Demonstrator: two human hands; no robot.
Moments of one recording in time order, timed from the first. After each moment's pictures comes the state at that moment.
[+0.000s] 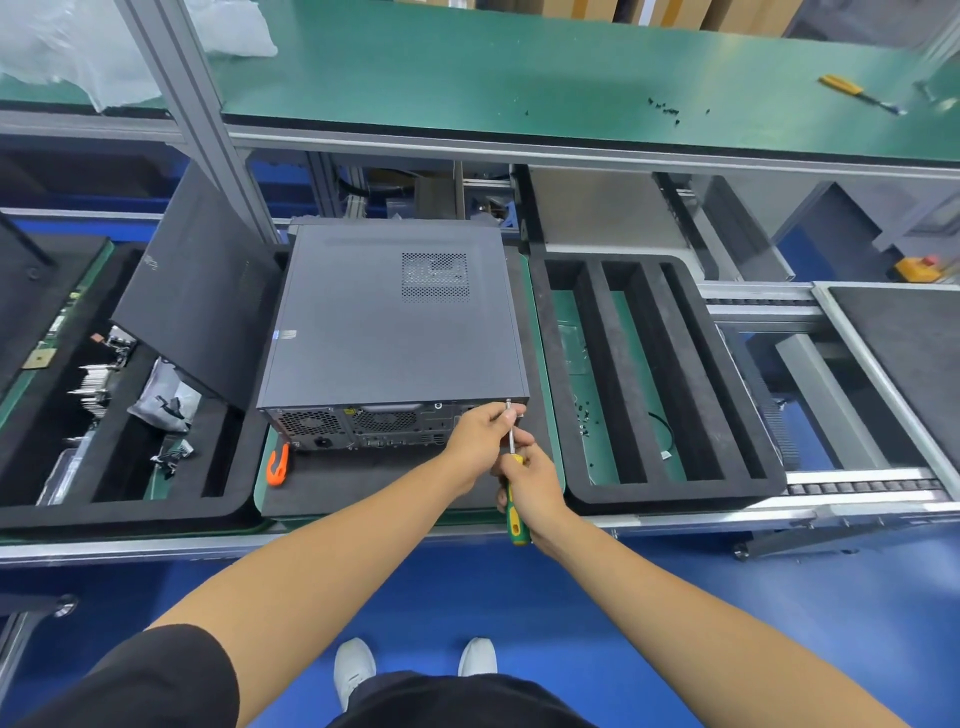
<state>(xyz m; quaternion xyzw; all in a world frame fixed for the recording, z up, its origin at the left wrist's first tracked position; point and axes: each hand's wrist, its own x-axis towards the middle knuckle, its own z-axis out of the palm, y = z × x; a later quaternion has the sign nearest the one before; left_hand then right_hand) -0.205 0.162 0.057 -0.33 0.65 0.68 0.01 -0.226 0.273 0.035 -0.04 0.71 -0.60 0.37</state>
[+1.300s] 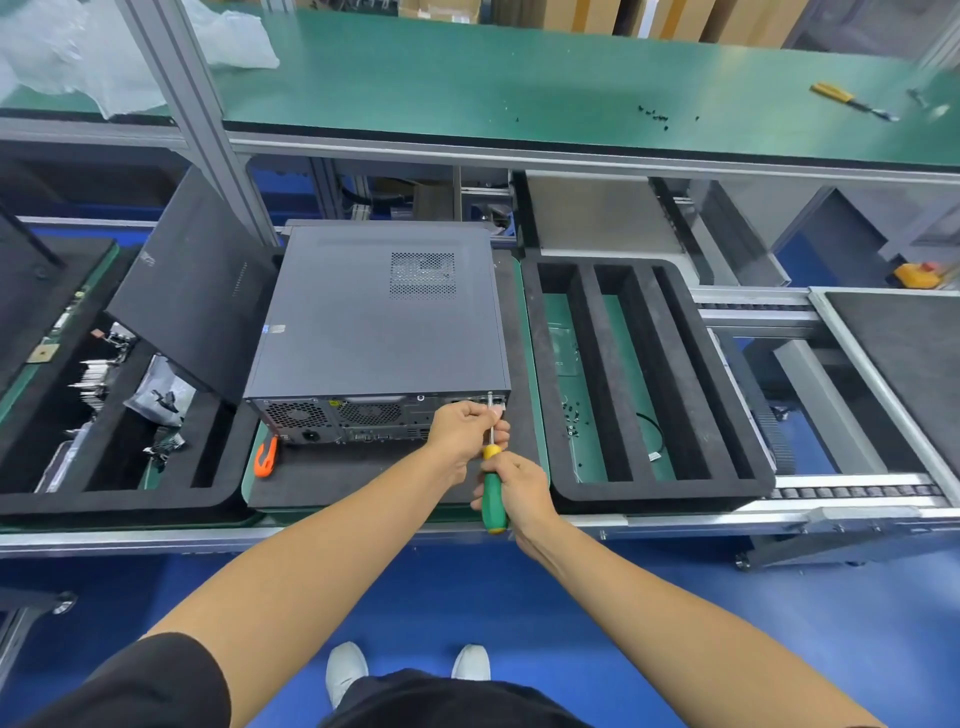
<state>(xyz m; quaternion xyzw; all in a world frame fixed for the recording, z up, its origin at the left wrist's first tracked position) -0.218 0.175 0.048 -0.44 0.51 0.74 -0.07 -0.229 0.294 0.020 0.03 0.66 -0.63 0.41</state>
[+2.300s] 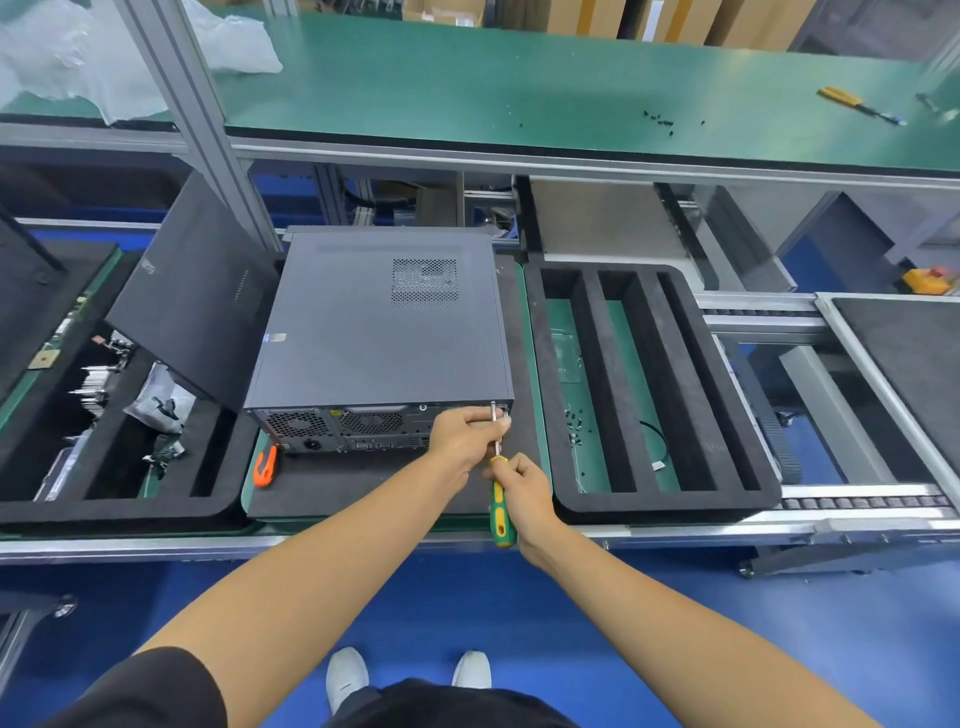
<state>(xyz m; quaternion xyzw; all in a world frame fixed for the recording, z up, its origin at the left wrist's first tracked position) -0.224 0.171 0.047 -0.43 0.54 0.71 -0.09 -0.238 0.289 0.020 0.00 0.71 -0.59 0.38</state>
